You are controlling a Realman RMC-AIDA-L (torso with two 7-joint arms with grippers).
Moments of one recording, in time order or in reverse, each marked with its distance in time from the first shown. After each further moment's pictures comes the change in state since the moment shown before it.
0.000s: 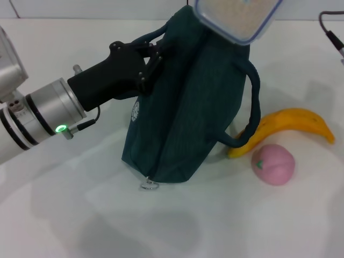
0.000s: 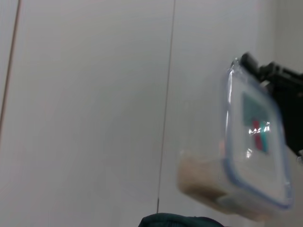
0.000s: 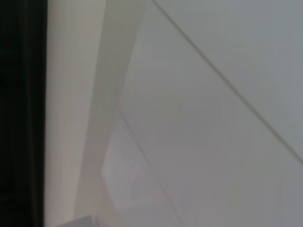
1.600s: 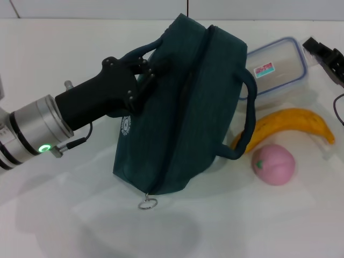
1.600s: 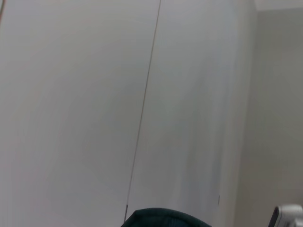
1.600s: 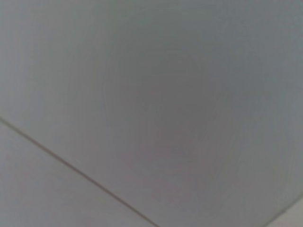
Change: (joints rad) left arm 0.089 0.000 -0.002 0.076 0.049 0.120 -0.084; right arm -0.218 0.000 0.030 0.079 -0.054 0.534 0.195
